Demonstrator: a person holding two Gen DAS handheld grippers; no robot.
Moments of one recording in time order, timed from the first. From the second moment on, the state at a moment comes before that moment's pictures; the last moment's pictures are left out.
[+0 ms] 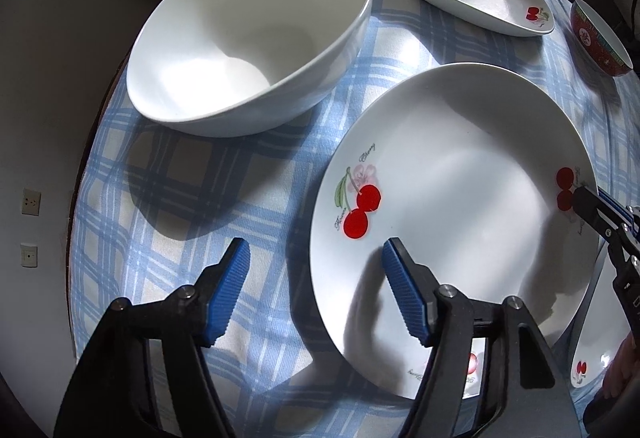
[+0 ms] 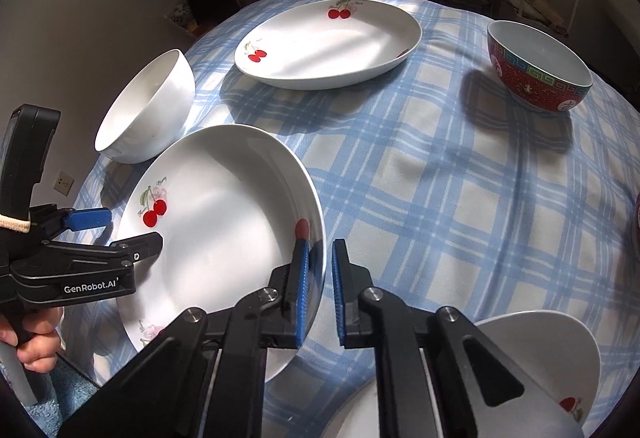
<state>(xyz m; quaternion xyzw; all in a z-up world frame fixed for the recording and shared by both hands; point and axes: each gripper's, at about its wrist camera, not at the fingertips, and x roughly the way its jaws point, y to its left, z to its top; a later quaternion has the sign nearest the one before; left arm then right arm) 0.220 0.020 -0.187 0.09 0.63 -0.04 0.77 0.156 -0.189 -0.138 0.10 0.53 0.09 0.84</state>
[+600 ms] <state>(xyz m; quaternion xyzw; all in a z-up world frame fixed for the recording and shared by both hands) 0.232 0.054 -0.183 -0.02 0.64 -0.09 0.76 0.157 -0.191 -0.146 0.12 0.56 0.10 0.81</state>
